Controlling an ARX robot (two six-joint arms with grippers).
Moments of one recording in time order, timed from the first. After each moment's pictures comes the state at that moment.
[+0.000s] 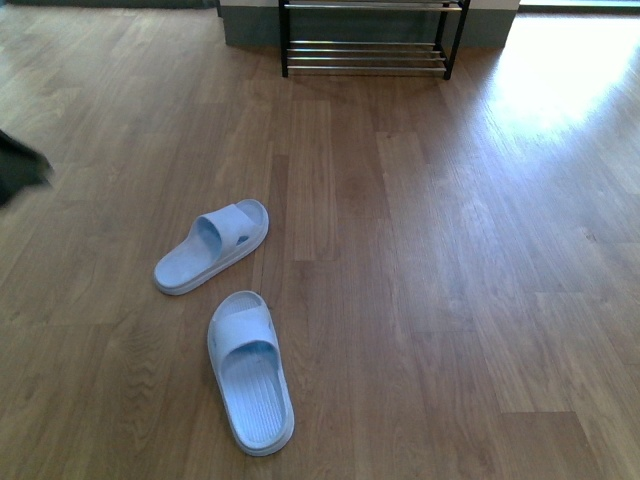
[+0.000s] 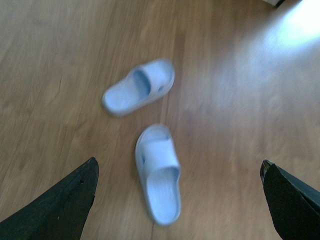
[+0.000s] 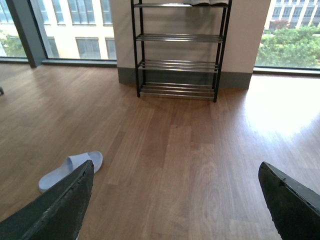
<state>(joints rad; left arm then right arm) -0.14 1.39 0.45 0.34 0.02 -0.38 0.00 0.00 0.02 0.00 0.00 -0.01</state>
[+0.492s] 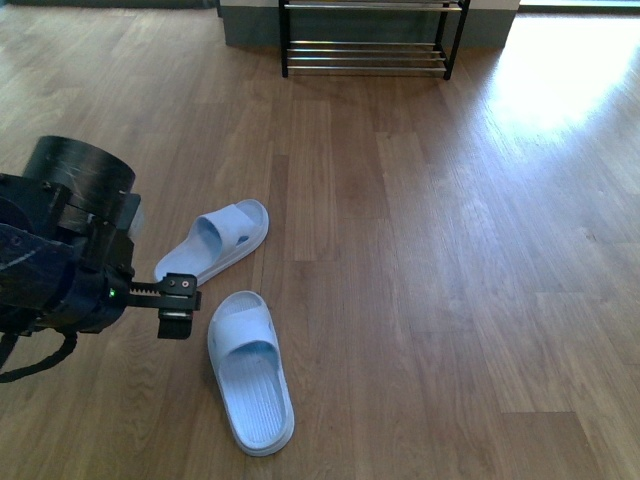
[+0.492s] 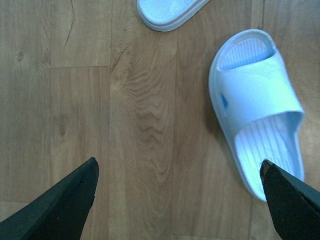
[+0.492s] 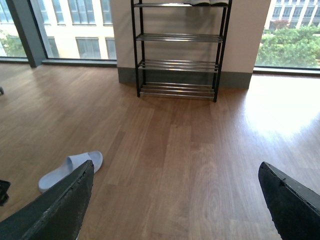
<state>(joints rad) -0.23 2.28 0.92 0.29 -0.22 -0.16 0.00 0.00 0.02 0.00 0.00 -0.01</state>
